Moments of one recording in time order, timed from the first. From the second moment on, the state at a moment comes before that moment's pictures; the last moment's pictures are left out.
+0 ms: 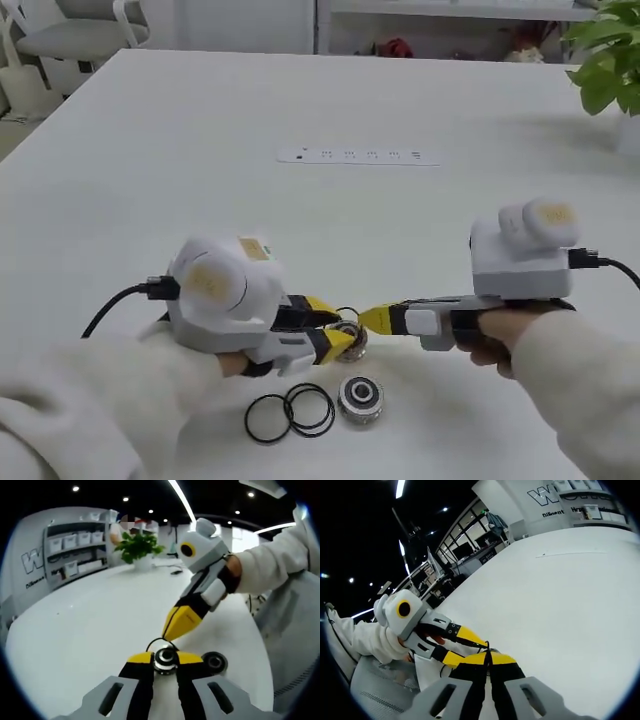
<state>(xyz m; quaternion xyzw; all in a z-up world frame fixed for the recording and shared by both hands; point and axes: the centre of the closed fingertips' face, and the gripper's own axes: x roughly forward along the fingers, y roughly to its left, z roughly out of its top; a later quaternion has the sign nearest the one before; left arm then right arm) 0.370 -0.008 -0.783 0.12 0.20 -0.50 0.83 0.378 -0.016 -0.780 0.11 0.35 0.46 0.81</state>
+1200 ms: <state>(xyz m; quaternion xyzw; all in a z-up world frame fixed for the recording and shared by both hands) 0.353 0.026 -0.674 0.10 0.12 -0.50 0.85 0.383 -0.018 -0.700 0.14 0.26 0.47 0.83</state>
